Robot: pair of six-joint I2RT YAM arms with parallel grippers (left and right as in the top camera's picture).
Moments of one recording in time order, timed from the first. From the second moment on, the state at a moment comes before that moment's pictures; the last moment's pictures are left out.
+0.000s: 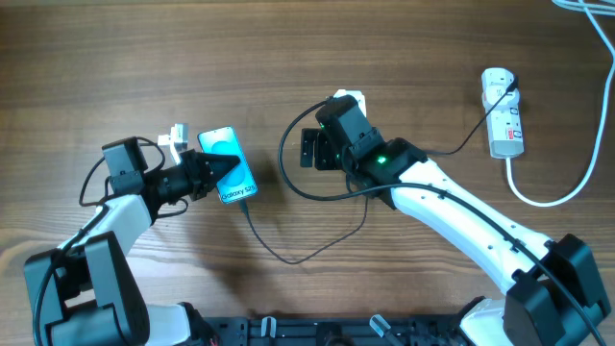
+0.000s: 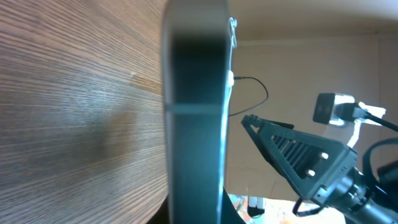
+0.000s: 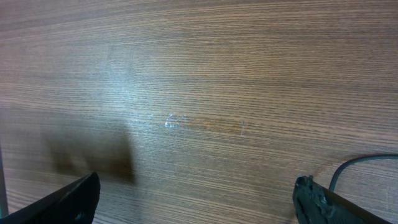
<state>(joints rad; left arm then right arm) 0.29 1.58 0.60 0.00 1.23 -0.50 0.68 1.61 1.15 -0.48 0.14 0.58</state>
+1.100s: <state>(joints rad) -0.23 1.62 1.01 -0.52 0.34 -0.62 0.68 1.61 1.15 -0.48 0.14 0.58</state>
